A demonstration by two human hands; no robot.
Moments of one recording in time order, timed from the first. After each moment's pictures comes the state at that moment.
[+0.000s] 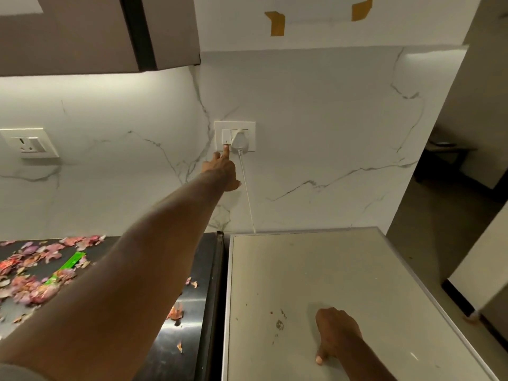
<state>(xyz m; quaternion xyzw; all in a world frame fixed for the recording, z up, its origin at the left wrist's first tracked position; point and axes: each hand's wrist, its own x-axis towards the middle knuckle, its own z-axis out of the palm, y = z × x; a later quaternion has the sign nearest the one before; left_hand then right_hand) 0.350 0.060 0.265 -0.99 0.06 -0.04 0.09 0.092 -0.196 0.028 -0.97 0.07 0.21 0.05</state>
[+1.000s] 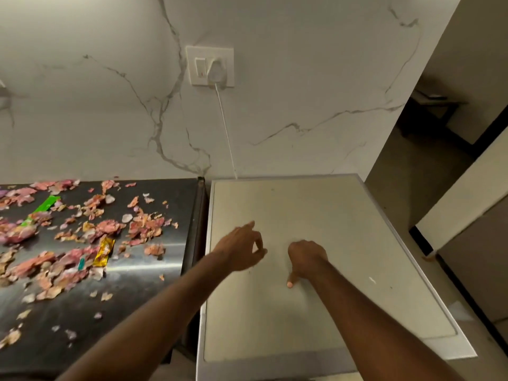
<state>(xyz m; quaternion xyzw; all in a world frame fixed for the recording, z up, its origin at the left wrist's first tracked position) 0.139 0.004 0.042 -0.95 0.23 0.11 -0.17 0.105 -0.195 0.040 -0.97 0.05 0.24 0.02</state>
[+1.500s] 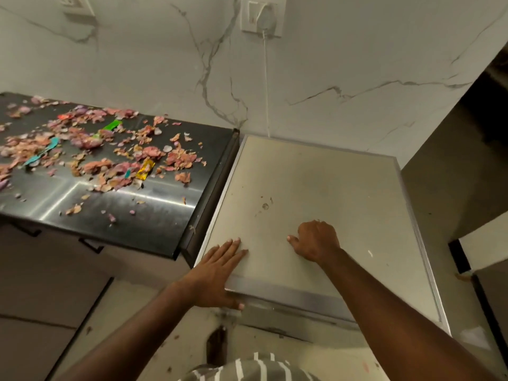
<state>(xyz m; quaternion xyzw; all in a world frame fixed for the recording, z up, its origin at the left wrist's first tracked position) -0.080 0.046 -0.039 -0.95 0.20 0.21 -0.09 0.035 -0.234 0.009 -0.98 -0.11 0.13 -0.02</state>
